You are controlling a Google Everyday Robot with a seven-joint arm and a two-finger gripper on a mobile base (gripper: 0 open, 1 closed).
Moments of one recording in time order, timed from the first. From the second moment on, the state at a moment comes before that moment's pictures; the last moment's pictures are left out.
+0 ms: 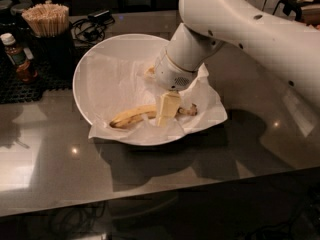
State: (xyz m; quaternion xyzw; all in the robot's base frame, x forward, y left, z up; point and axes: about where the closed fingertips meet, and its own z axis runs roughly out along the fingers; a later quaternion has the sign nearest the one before) arm 0.537 0.023 0.839 -0.77 0.60 0.13 0.20
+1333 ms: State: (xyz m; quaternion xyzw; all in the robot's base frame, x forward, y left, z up) arm 0.524 0.023 0.864 -0.78 0.59 0.13 0.19
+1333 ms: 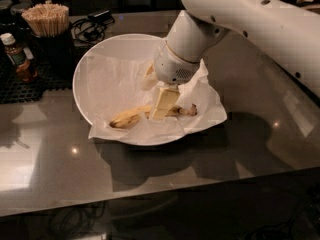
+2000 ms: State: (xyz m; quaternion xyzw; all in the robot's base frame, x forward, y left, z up) arm 0.499 0.031 0.888 -0.79 0.57 0.12 0.18
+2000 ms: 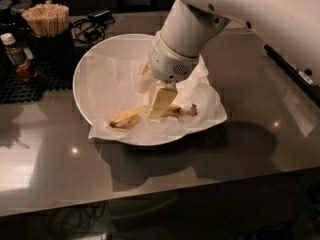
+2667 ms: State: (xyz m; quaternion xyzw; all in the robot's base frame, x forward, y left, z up) arm 0.493 0.035 0.874 -0.78 0.58 0.15 0.17
